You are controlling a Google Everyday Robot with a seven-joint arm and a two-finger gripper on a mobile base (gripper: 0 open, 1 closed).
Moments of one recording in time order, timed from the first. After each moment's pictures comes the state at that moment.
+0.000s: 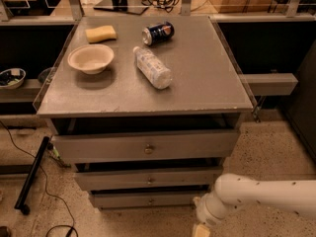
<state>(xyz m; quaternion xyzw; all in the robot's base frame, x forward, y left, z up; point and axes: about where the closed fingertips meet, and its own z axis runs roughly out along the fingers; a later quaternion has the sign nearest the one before) 0.383 -0.129 0.400 -0.58 0.79 0.20 0.09</state>
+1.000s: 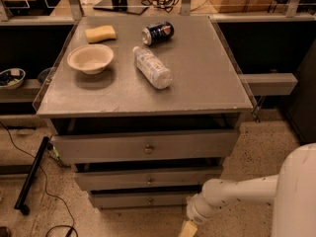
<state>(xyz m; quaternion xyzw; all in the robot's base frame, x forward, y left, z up) 0.417 -0.107 0.323 -0.55 0.80 0.19 0.11</state>
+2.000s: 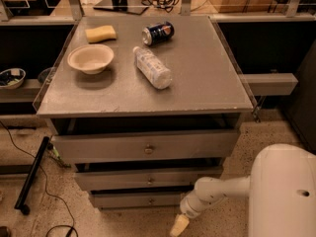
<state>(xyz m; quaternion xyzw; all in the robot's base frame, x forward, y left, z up) 0.463 -0.087 0.258 -0.54 0.81 0.20 0.12</state>
